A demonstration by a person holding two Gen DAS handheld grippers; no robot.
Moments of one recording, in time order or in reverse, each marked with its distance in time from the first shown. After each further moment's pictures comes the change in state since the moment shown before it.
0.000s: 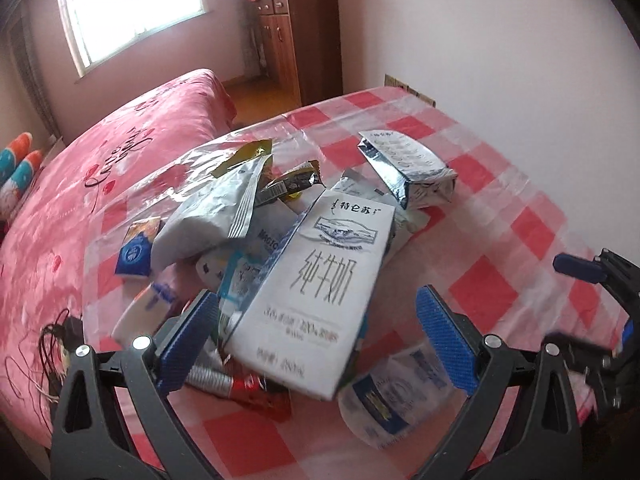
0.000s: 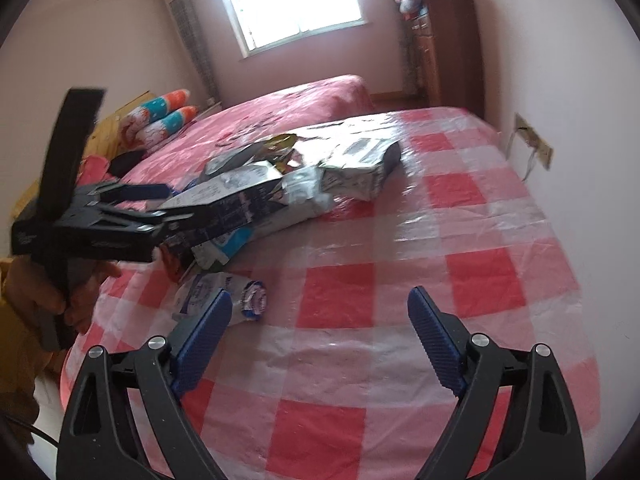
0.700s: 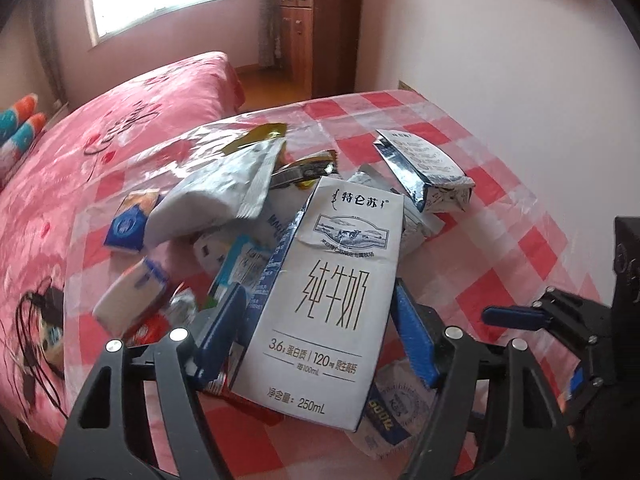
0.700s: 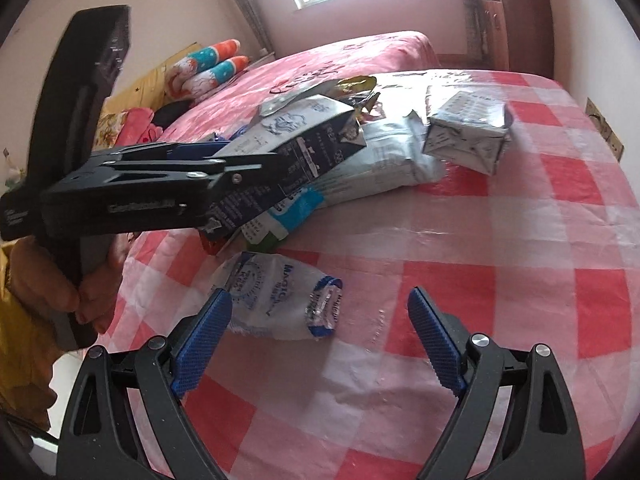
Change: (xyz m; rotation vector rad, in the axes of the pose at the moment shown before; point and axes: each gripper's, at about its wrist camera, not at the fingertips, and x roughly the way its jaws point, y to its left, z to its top) left arm 0.005 0.018 -0.013 -0.144 -0.004 -0.031; right arm 0.061 0.040 0.008 -0.091 0.171 0.170
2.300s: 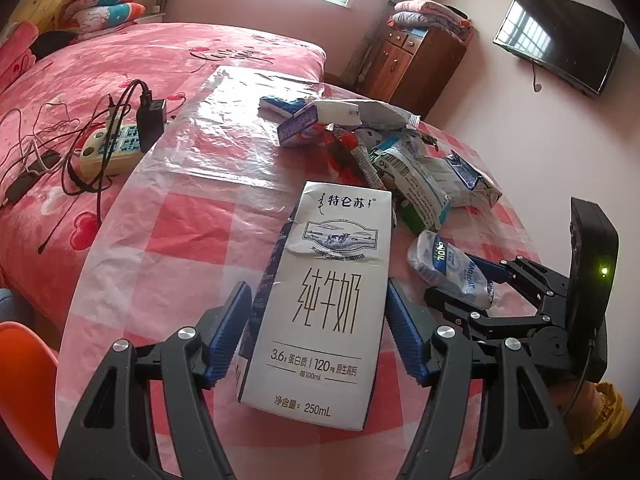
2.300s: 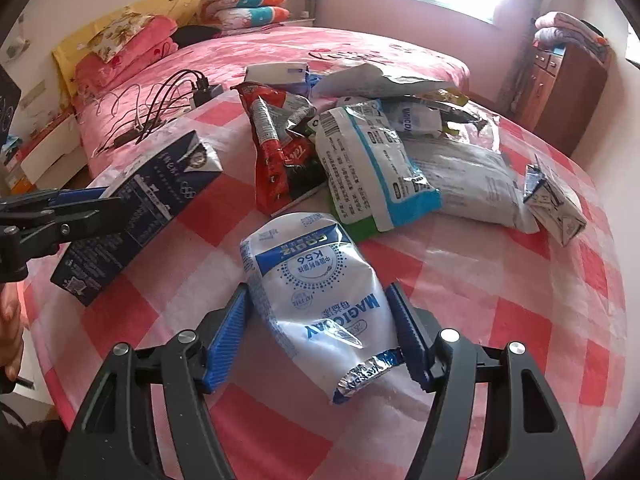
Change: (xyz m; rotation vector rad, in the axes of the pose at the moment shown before) left arm -0.082 0.088 -0.161 -0.462 -0.109 -0.022; right arm 0.047 0.087 -0.016 -0.333 0.064 -0.208
